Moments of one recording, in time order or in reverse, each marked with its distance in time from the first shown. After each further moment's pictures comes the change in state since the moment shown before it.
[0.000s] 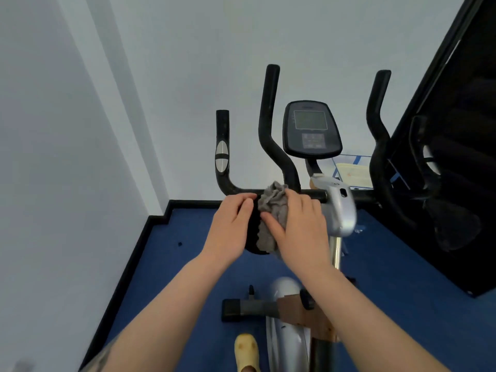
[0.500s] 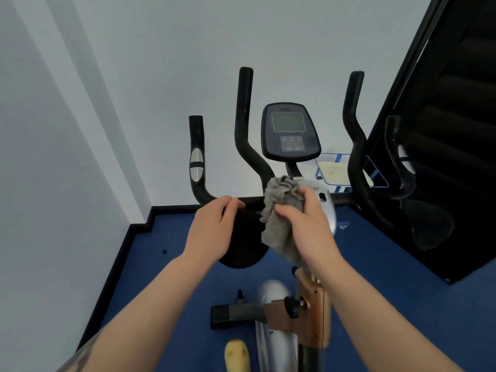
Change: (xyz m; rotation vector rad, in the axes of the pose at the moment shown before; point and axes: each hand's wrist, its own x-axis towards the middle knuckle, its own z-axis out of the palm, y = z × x) left_hand 0.029 0.002 0.009 0.229 -0.008 0.070; right_hand 0.026 0.025 -0.032 0.854 -0.094 0.477
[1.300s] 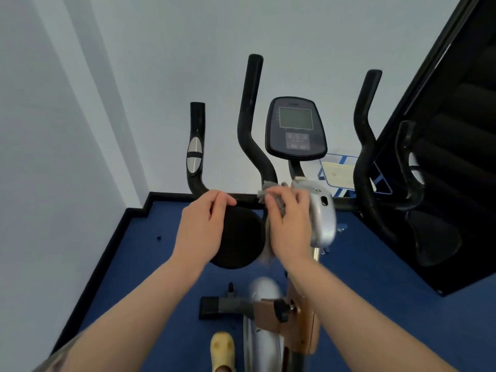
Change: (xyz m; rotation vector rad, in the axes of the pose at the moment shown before) left_hand -0.008 0.003 0.005 -0.067 0.172 -0.024; right_hand 0.031 0.040 0.021 -0.385 0.150 -0.374
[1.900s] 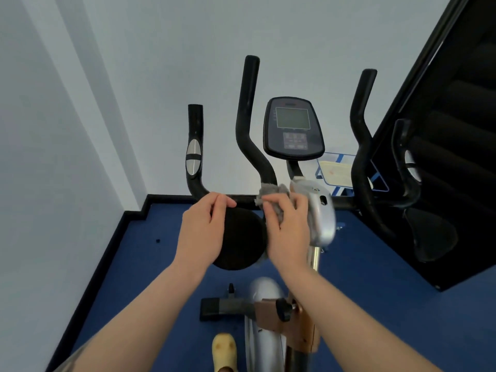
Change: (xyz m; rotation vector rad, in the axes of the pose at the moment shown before) left_hand -0.001 -0.002 0.000 -0.032 -0.003 -0.013; right_hand -0.012 -0.002 0.003 -0.041 0.046 -0.034
